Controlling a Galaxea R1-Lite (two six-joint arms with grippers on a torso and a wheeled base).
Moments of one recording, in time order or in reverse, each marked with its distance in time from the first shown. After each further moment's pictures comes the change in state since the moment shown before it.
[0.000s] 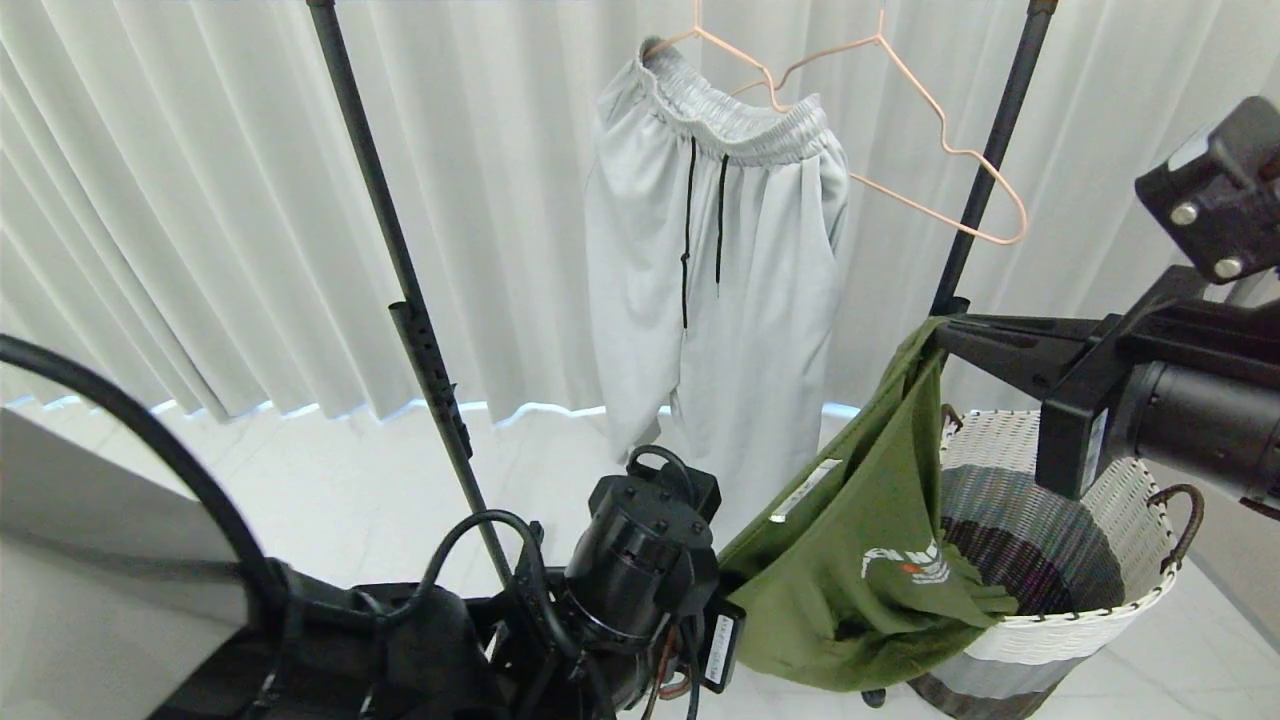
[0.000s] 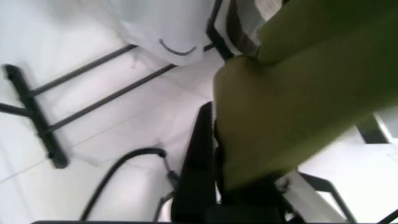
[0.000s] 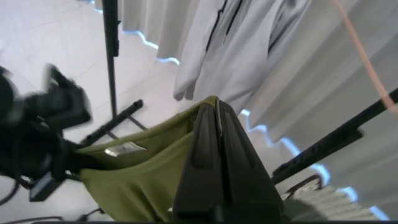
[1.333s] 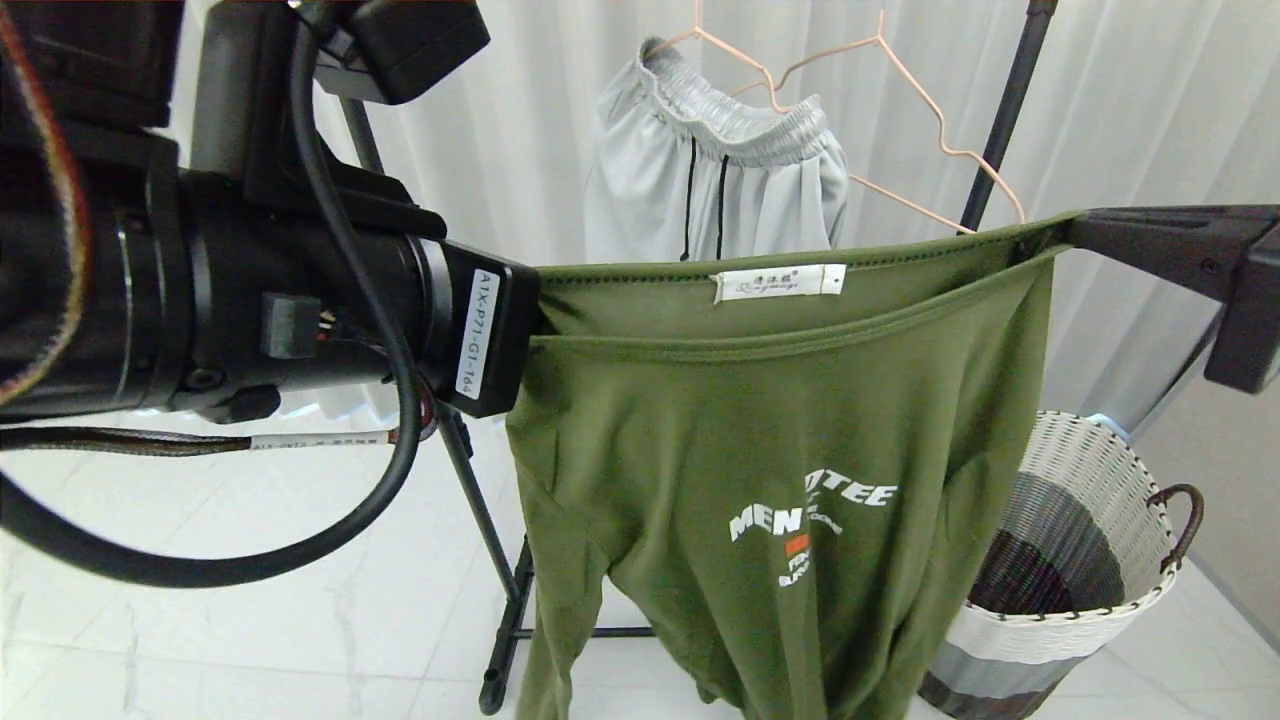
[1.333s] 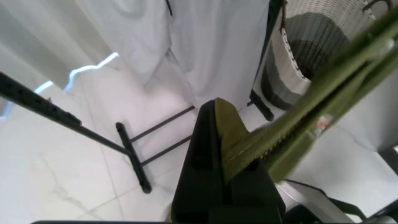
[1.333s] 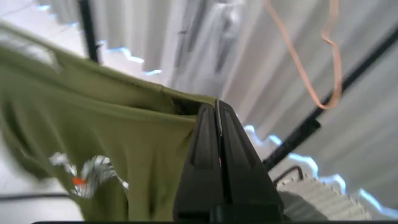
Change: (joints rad) left arm 0.045 -0.444 -0.655 0.891 0.128 0.230; right arm -0.056 -0.099 -0.188 0.233 -0.004 0.026
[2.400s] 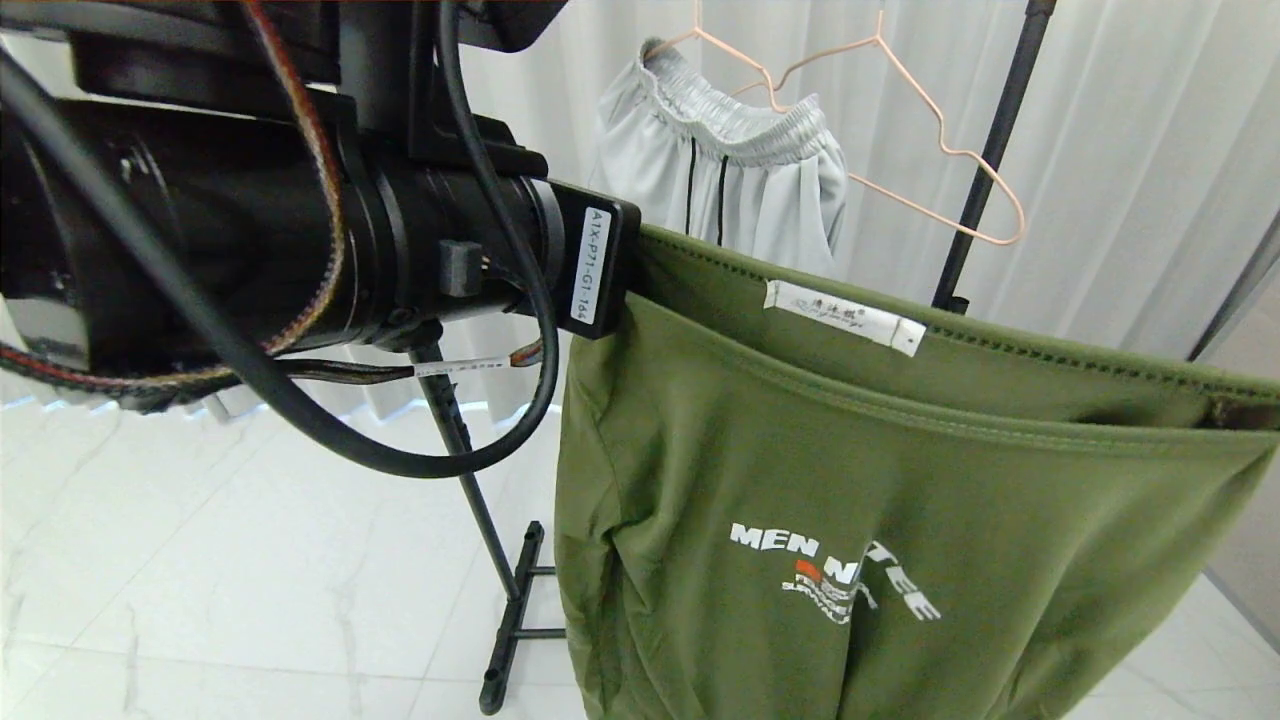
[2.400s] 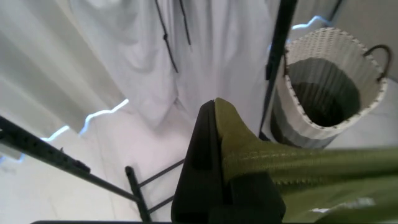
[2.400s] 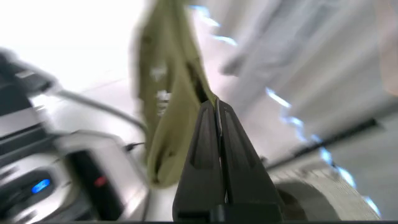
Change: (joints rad) left arm 0.001 0.096 0.004 -0.287 0.034 0.117; right arm 0.284 -0.190 -0.154 0.595 0.061 -0.003
